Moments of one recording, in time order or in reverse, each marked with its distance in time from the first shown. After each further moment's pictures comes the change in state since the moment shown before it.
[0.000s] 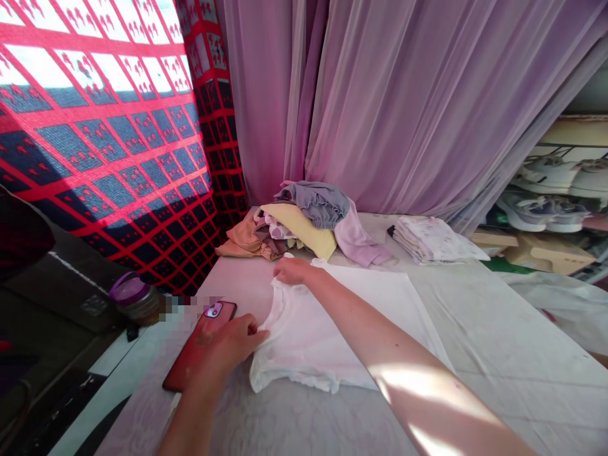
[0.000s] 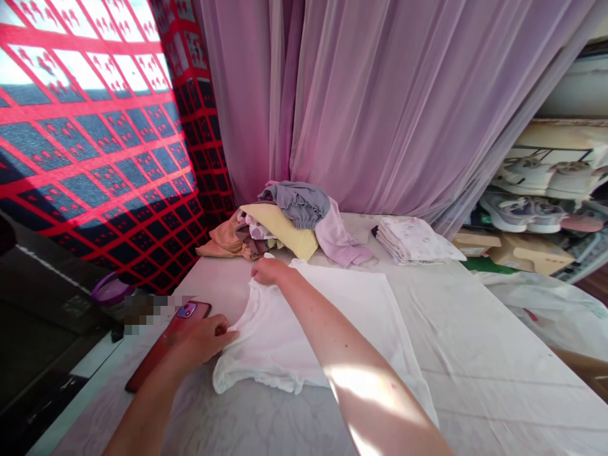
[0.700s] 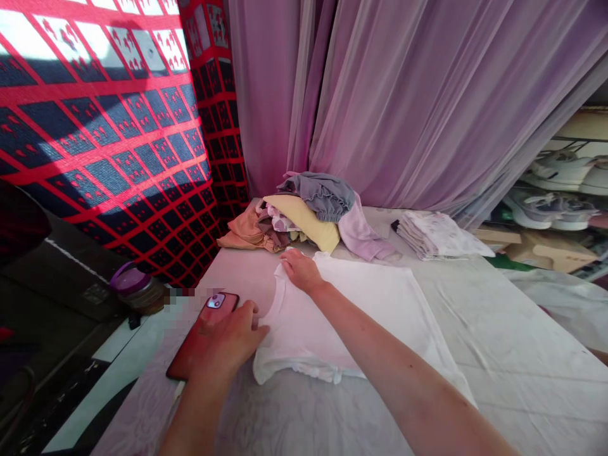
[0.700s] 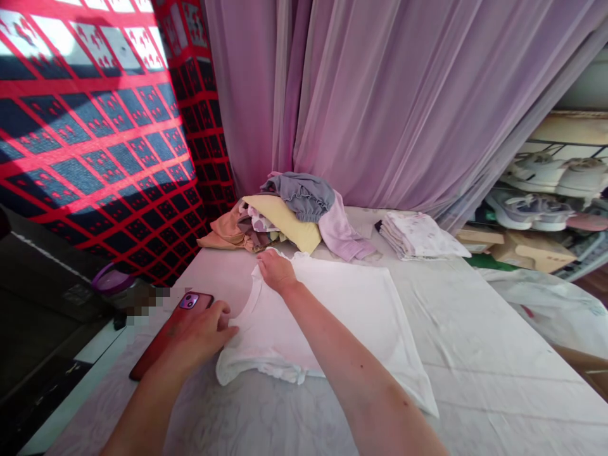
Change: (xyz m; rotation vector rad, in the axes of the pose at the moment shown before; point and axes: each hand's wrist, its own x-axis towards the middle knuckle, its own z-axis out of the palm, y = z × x) left_hand -0.008 0.004 -0.004 0.069 0.036 -0.004; right_hand -0.033 -0.011 0.031 0.092 0.421 0.130
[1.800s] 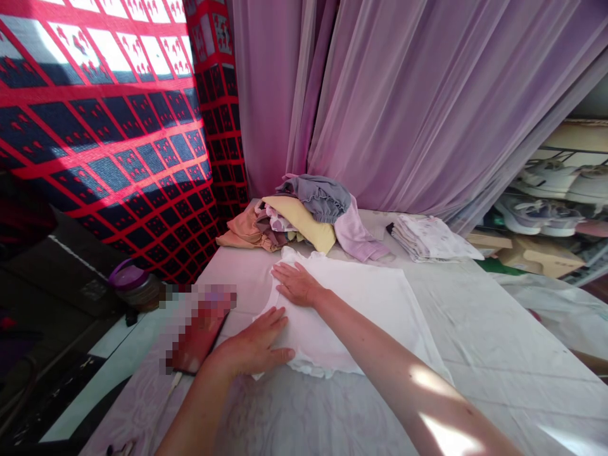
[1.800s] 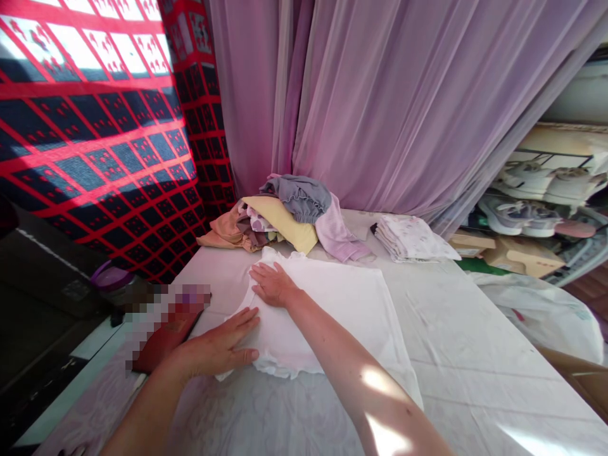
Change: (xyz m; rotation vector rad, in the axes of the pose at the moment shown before) left_hand -0.006 0.006 0.023 -0.081 -0.348 0.522; right_hand -0.027 0.009 0.007 -0.124 -0.287 -0.313
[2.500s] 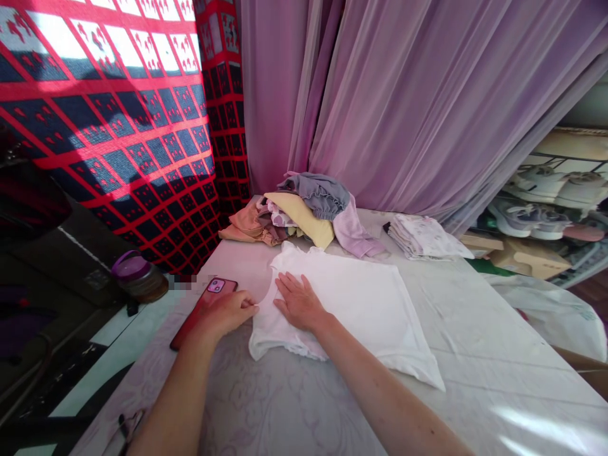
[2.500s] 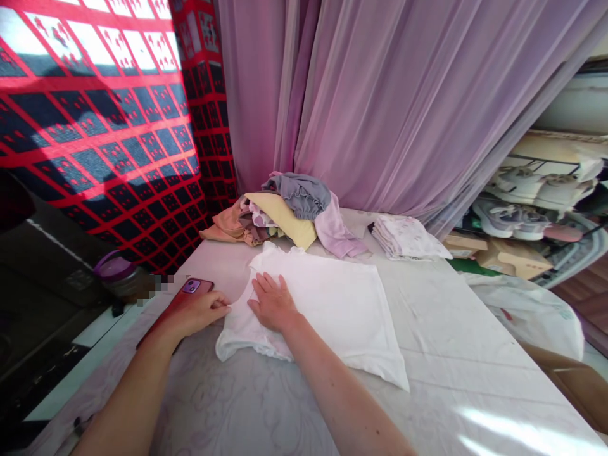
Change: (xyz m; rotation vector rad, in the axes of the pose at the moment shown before) left_hand -0.008 -0.026 -0.029 -0.103 0.338 -0.427; right_hand -0.049 -0.054 0.000 0.106 -0.021 0.207
